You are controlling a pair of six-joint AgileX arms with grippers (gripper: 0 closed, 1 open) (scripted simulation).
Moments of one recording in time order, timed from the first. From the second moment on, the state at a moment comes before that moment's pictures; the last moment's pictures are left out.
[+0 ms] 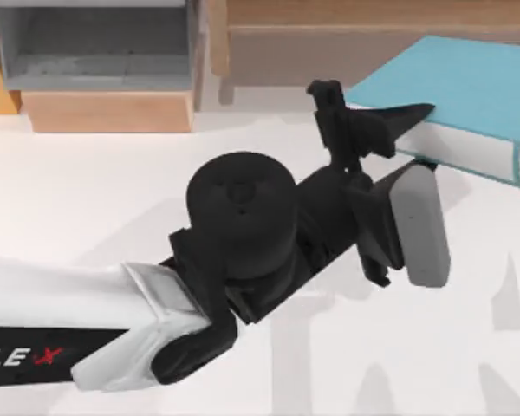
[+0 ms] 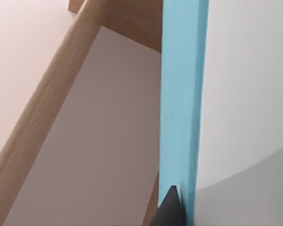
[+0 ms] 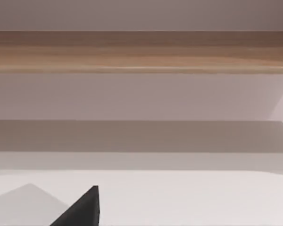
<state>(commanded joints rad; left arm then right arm) -0.98 1.63 0.76 0.91 -0.09 1.16 0.00 0.00 0.00 0.00 0.00 0.00</state>
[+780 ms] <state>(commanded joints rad) -0.30 1.66 0.62 0.80 -0.17 1.50 0.00 0.00 0.00 0.00 0.00 0.00</state>
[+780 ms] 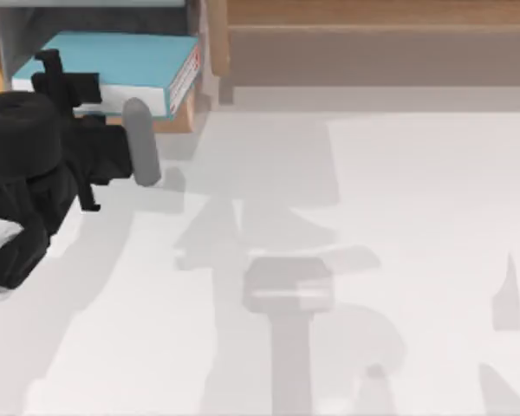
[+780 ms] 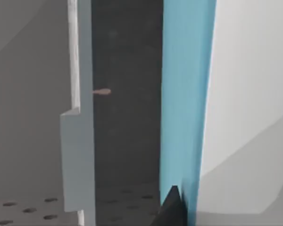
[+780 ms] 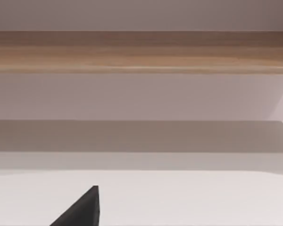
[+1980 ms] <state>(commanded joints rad) -0.22 1.87 0.86 0.74 -0.16 1.53 0.00 0.00 0.00 0.00 0.00 0.00</state>
